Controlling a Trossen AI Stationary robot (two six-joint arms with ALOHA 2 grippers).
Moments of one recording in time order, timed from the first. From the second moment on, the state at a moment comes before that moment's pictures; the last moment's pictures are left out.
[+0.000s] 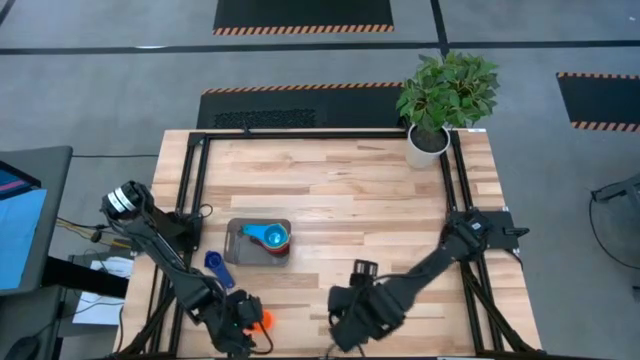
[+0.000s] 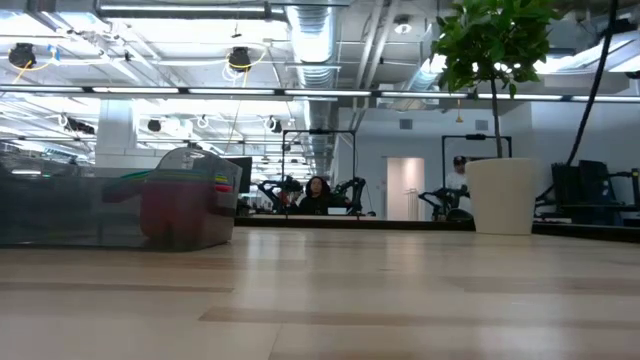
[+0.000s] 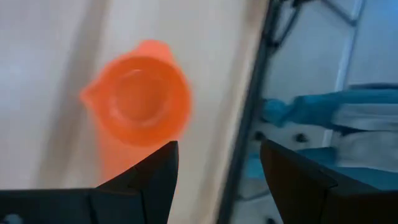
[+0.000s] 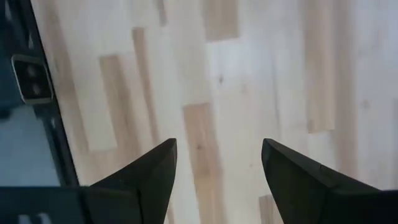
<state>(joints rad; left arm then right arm) -0.88 1.65 1.01 -0.37 -0.08 -1.21 0.60 2.25 2.35 -1.57 0.27 0.74</state>
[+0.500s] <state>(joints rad) -0.86 1.77 1.04 -0.33 -0.14 -1.22 0.77 2.22 2.35 -1.57 0.75 1.08</state>
